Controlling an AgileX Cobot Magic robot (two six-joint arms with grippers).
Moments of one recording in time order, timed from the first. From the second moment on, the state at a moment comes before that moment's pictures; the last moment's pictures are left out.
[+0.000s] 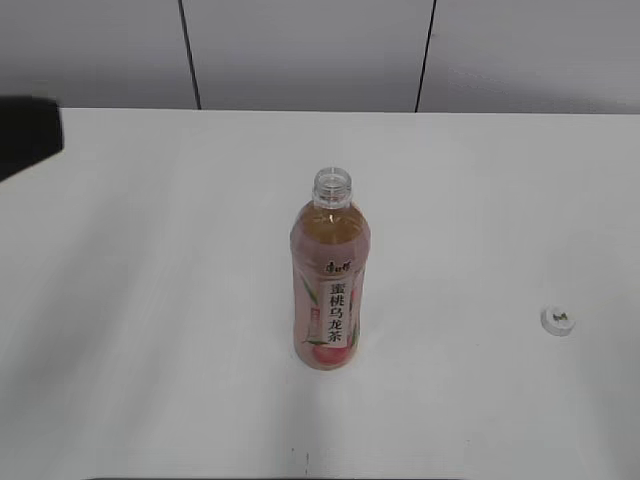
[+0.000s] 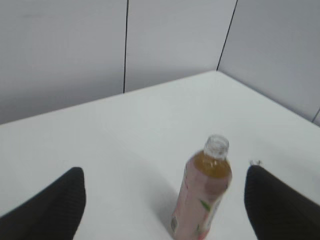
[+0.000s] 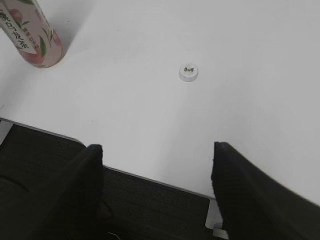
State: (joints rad) left arm -0.64 0.65 -0.57 0.02 0.24 -0.09; right arm 0.28 0.17 -0.51 0.05 1.10 -0.12
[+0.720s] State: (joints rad) left arm -0.64 0.31 -0.64 0.02 1.04 -0.02; right arm 0.28 0.17 -0.51 0.05 1.10 -0.12
